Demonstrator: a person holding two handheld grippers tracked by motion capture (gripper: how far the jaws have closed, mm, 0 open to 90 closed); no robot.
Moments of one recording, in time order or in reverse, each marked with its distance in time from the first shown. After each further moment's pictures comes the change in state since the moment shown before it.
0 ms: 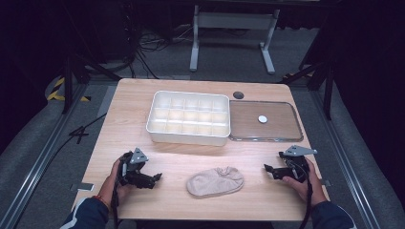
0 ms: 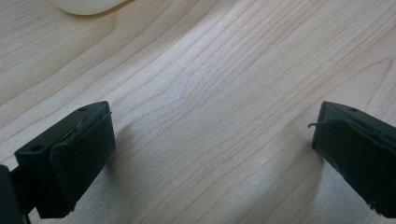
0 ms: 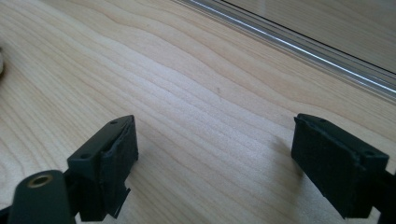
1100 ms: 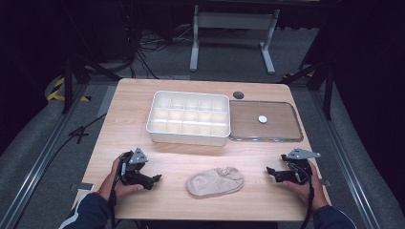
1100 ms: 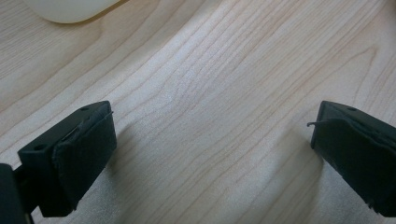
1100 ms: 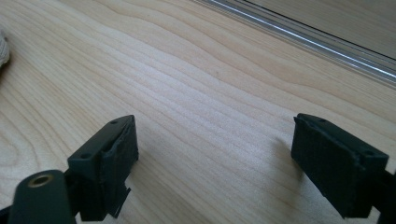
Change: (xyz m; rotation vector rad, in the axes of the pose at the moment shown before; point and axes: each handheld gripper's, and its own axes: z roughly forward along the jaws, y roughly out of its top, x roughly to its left) left arm 0.003 -0.001 0.000 -0.006 -0.049 0.049; right arm 0.003 -0.008 -0.009 0.001 -0.009 0.014
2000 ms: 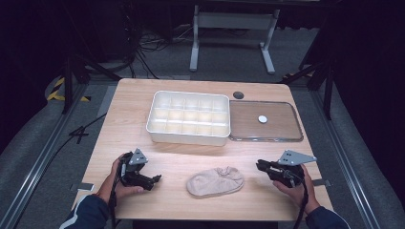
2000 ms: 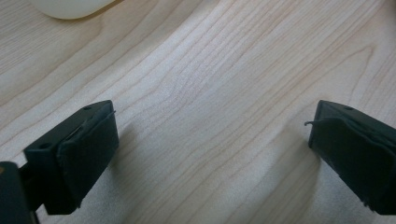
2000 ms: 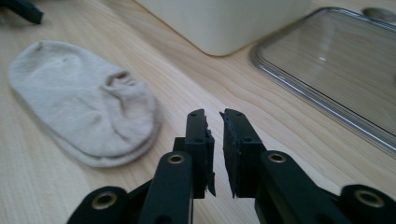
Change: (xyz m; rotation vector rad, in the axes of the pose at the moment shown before) left arm -0.003 0.000 -0.003 0.013 0.006 -0.002; right arm 0.053 0.033 -0.021 -0.163 0.201 -0.165
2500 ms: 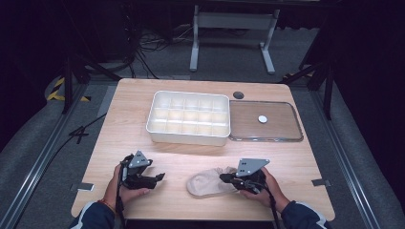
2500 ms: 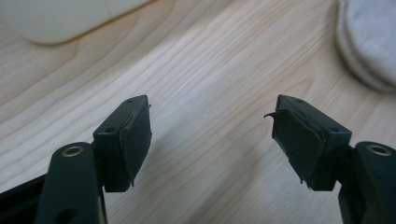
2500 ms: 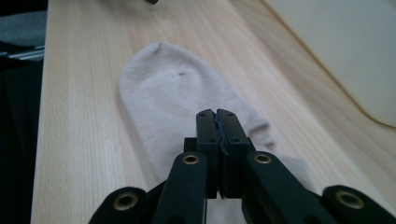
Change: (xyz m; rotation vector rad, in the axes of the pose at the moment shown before) left arm -0.024 0.011 -0.009 -0.113 -0.052 -0.060; right arm 0.073 0.037 0.070 0.084 0.274 -0.233
